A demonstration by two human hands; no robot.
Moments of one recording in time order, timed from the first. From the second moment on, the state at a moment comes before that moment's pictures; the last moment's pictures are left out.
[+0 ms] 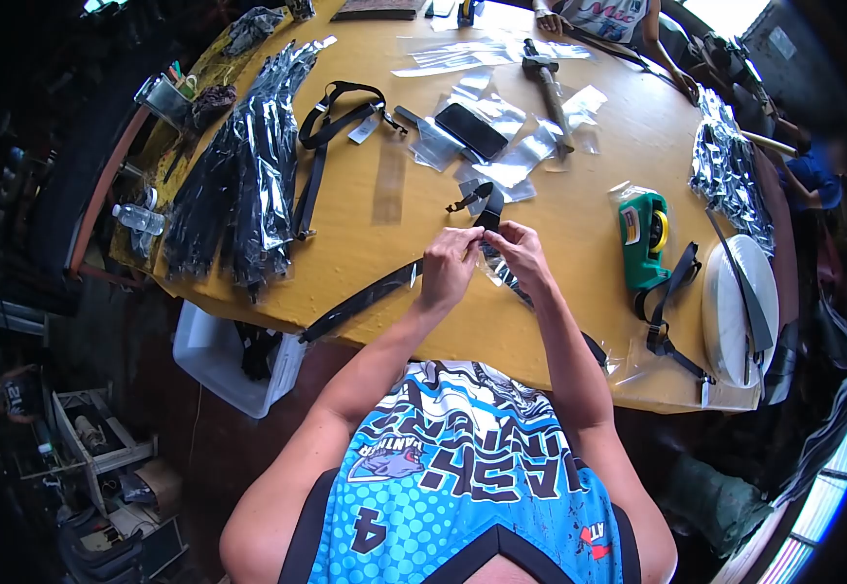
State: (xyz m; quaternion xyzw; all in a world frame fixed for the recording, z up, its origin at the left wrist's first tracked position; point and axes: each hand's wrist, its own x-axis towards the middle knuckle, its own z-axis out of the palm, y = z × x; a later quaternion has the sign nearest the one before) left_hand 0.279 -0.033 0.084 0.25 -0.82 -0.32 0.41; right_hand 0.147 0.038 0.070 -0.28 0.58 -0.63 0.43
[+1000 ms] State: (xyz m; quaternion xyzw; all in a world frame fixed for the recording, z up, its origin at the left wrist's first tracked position) left_hand 0.275 -0.063 0.099 0.22 -0.78 -0.51 0.28; right_hand 0.139 0.046 0.084 -0.32 0.62 -0.57 0.43
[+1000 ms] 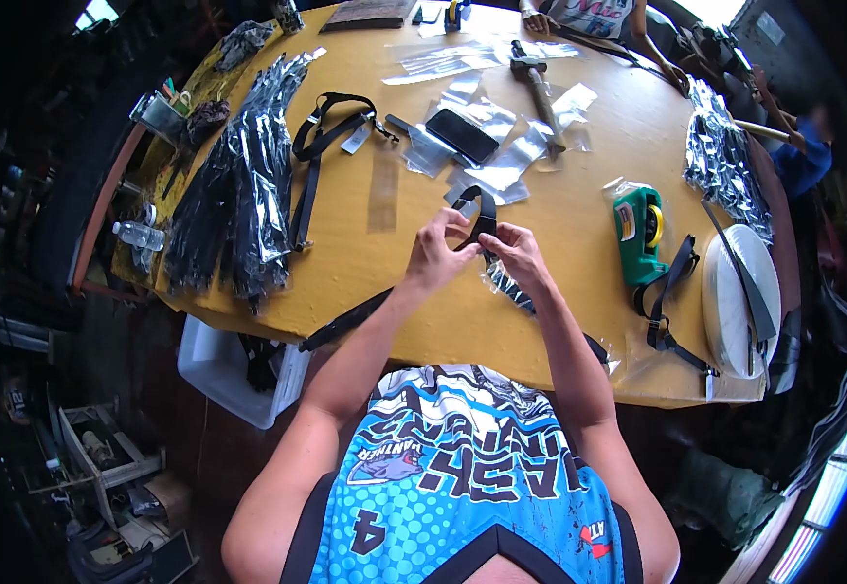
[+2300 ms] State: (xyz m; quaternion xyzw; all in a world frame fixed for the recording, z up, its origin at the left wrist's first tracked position) left_hand 0.280 -0.060 0.103 0.14 -0.86 -0.26 0.41; right_hand 0.140 0.050 0.077 -0.32 0.59 -0.59 0.46
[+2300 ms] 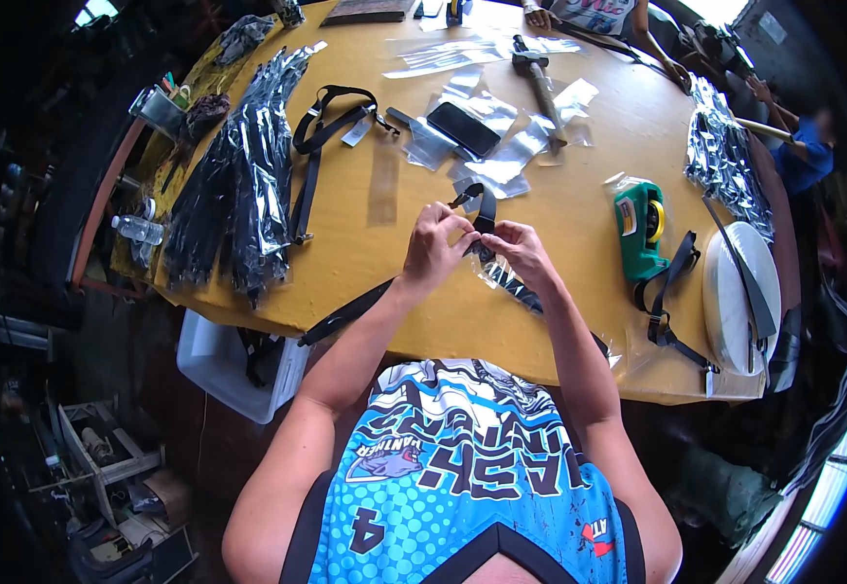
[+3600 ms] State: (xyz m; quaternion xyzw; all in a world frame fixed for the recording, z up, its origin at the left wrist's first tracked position) left_hand 0.280 -0.066 0.085 0.29 -0.70 -0.64 0.16; right_hand 0.143 0.053 0.075 -0.34 0.59 -0.58 0.45
